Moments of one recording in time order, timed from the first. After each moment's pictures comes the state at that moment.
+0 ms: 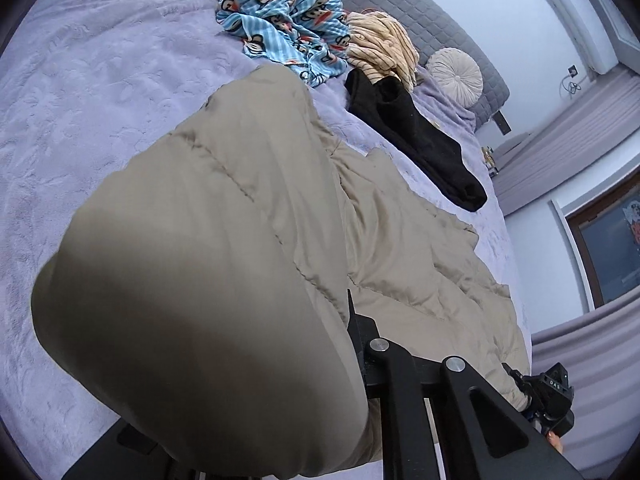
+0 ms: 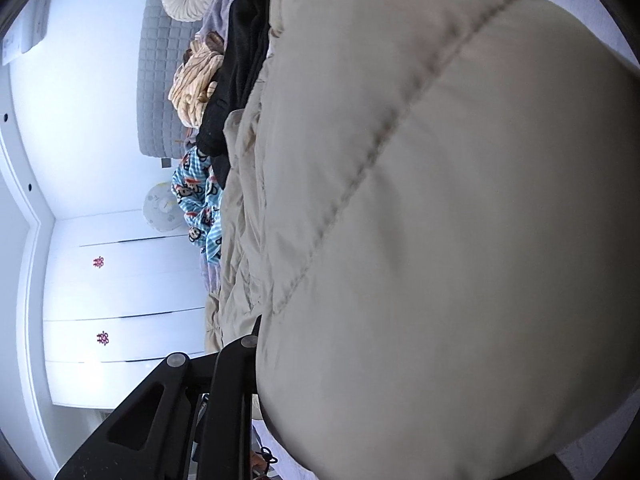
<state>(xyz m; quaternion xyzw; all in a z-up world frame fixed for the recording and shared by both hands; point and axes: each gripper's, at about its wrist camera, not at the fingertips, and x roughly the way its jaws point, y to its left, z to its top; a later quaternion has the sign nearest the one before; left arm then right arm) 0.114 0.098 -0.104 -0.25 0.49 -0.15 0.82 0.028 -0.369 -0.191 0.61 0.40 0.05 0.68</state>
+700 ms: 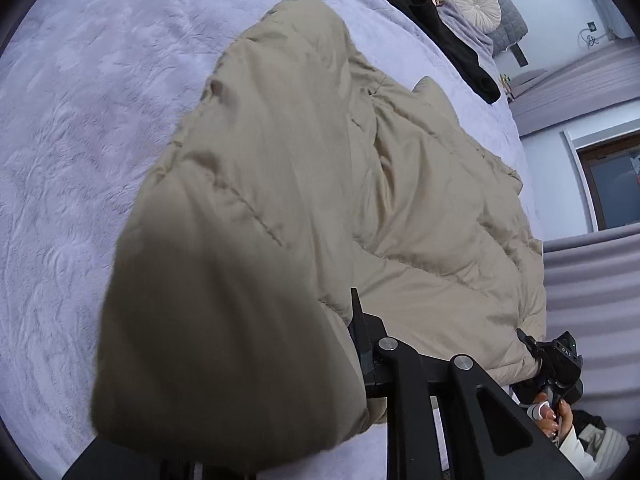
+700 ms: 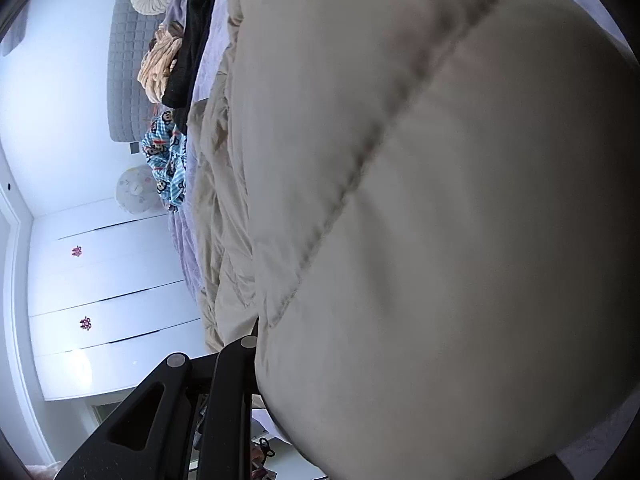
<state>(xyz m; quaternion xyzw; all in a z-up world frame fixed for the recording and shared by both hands) -0.097 0.185 -0.143 -0.22 0.62 -0.17 0.74 -0.180 -0.307 -0.189 0.62 0.45 0.00 0.64</state>
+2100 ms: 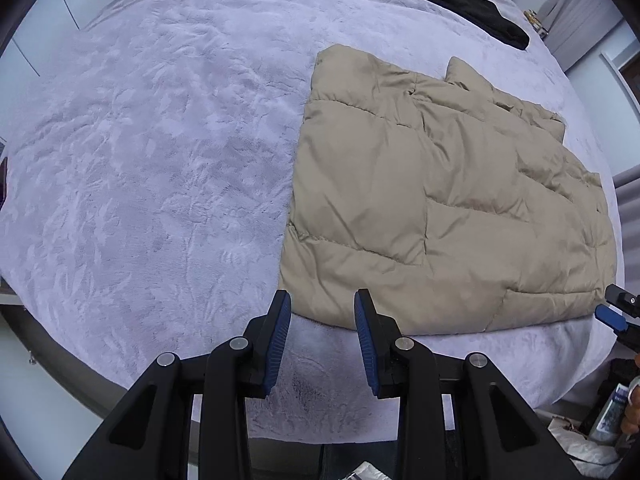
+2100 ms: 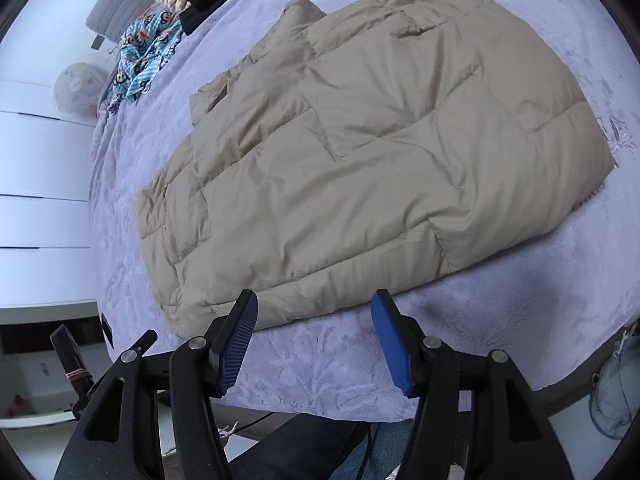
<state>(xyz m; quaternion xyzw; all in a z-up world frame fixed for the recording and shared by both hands) -0.114 0.214 -0.074 -0.02 0.64 -0.09 0.77 -0.197 -0.166 -0.070 0.37 0.59 -0.06 0.72</state>
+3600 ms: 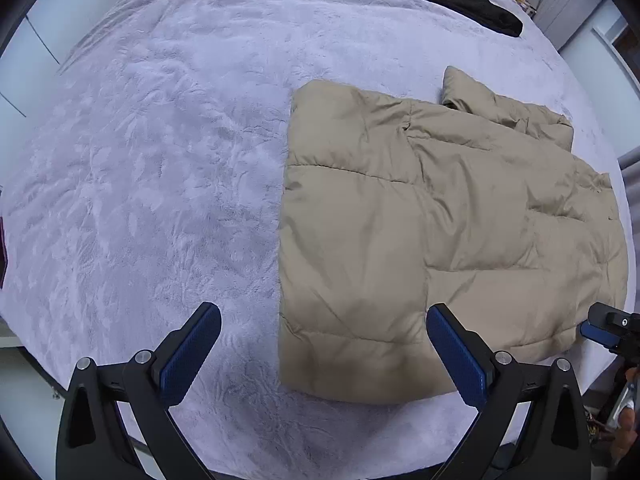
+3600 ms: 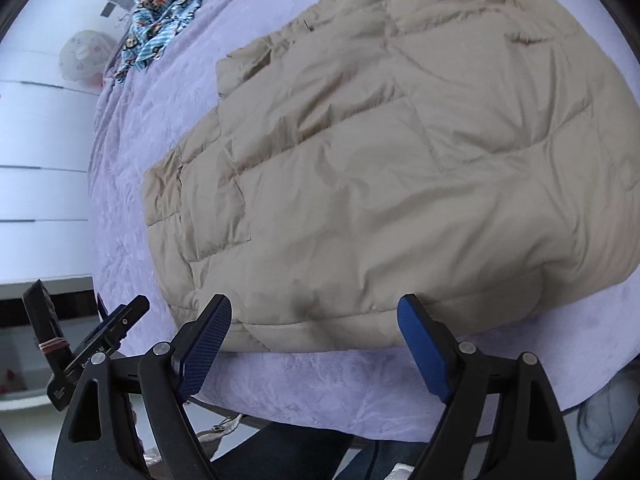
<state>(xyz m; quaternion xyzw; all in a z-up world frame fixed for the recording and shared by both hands) -0.045 0.193 -0.076 0.04 0.64 -0.11 0.76 -0.144 -0.119 -0.088 0.36 0.62 -0.04 0.70</state>
